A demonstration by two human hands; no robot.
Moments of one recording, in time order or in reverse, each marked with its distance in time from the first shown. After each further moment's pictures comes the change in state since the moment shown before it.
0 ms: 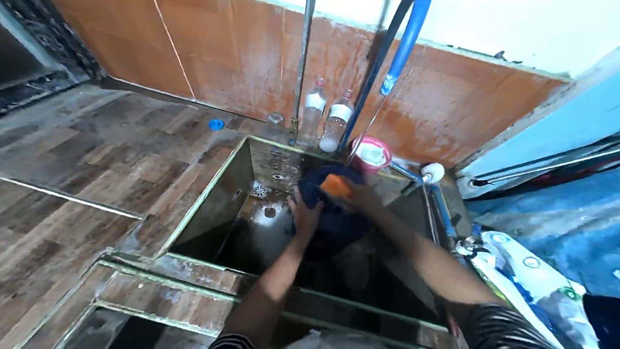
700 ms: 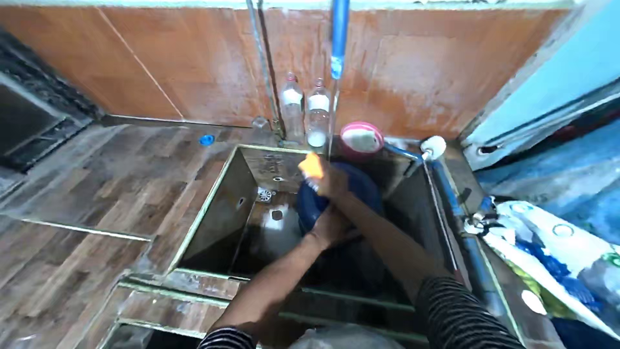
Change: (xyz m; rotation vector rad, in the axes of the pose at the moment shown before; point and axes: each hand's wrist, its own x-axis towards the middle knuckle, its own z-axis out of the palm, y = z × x) left_hand -0.031 0.023 0.035 0.831 -0.673 0.843; right_hand 0.027 -0.038 0.024 0.265 0.253 -0.051
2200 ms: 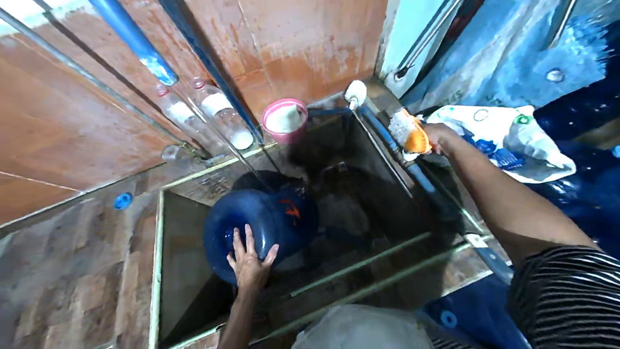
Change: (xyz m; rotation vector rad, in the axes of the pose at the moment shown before) left_hand -0.096 -0.056 0.021 0.016 0.345 -0.438; right_hand -0.147 0.299 -0.164 0.626 0.306 1.028
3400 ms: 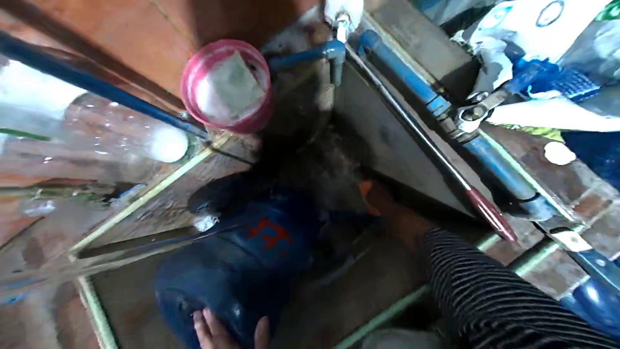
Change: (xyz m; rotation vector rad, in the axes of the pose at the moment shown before) left_hand 0.010 -0.019 -0.012 -0.043 -0.049 -0.053; right_hand 0.038 0.215 0.271 -0.644 -0.394 0.212
